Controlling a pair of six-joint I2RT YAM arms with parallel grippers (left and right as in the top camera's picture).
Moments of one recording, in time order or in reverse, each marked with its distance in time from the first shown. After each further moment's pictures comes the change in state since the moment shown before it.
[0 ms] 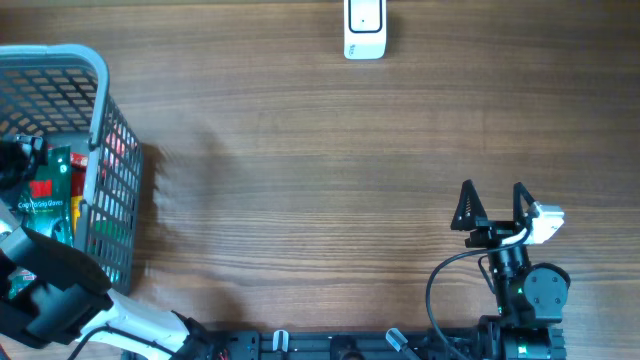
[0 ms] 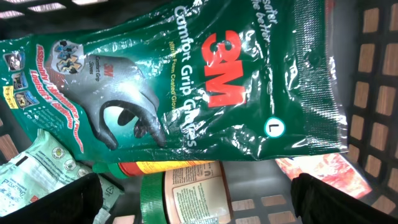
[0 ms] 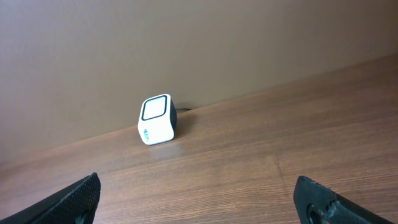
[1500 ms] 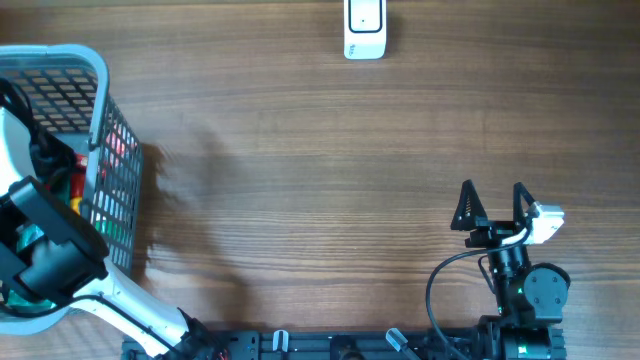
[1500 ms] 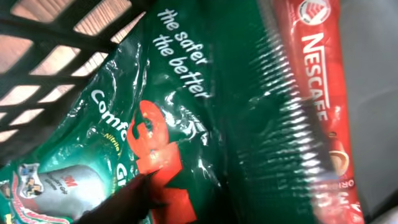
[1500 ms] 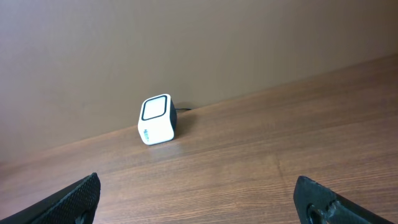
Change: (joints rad) left arm -0.128 0.190 -0.082 0.255 -0.251 0.300; right arm 0.000 0.000 0.000 0.000 0.000 0.000
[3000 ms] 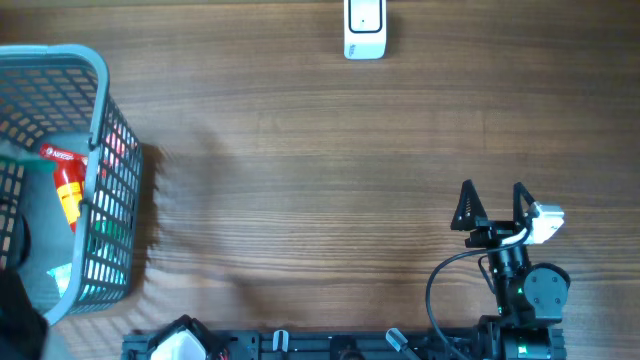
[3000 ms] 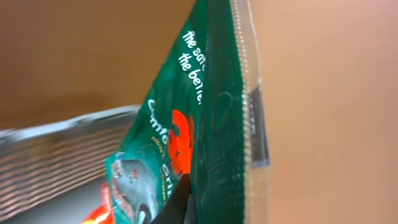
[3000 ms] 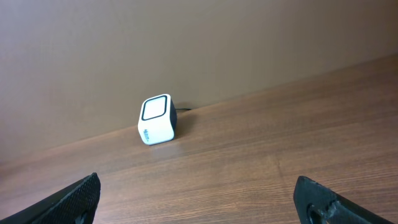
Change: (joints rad) left arm 0.003 -1.002 0.135 0.161 0.328 -0.176; right arm 0.000 0.000 0.000 0.000 0.000 0.000
